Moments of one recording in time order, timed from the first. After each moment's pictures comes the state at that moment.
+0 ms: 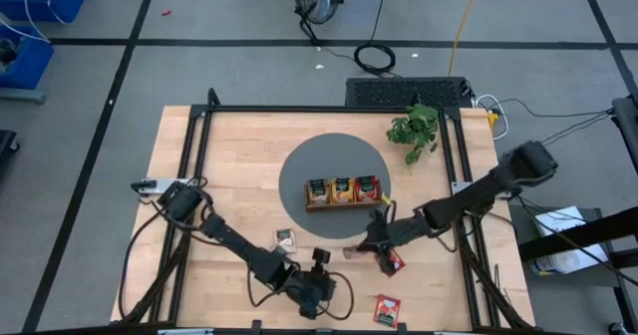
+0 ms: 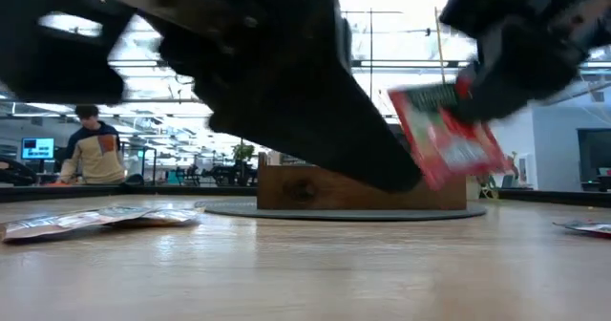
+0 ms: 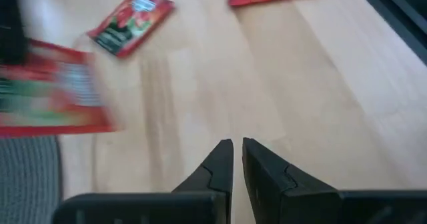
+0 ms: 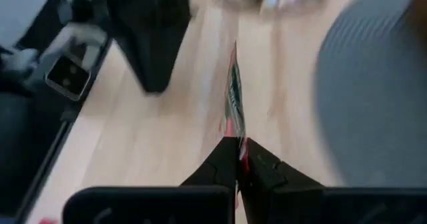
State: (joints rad) left arm -0.57 2.16 1.41 -0.03 -0.37 -0.05; right arm 0.44 1.48 0.57 0.31 0.09 0.42
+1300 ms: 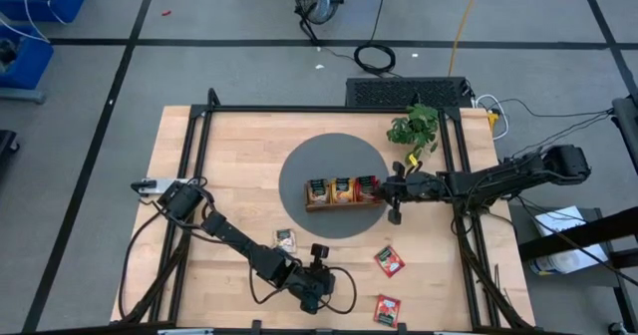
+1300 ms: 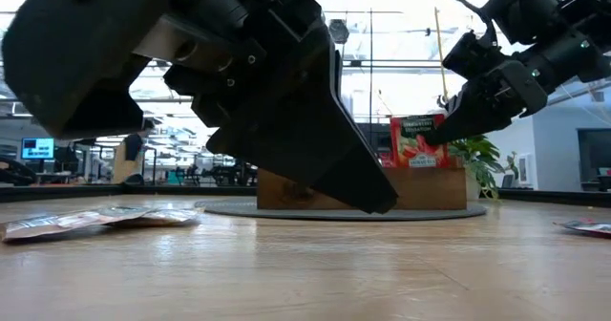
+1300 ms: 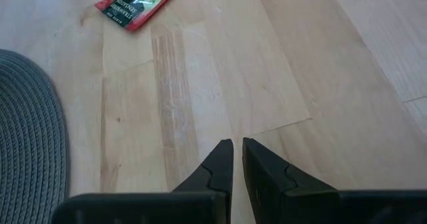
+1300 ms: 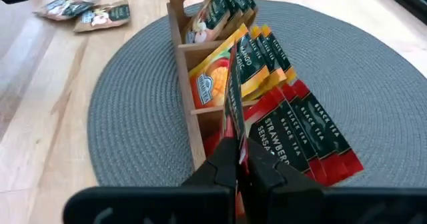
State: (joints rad) left arm -0.55 2.16 1.40 -0.07 -0.38 -0.10; right arm 0.03 1.09 0.28 0.27 0.15 0.09
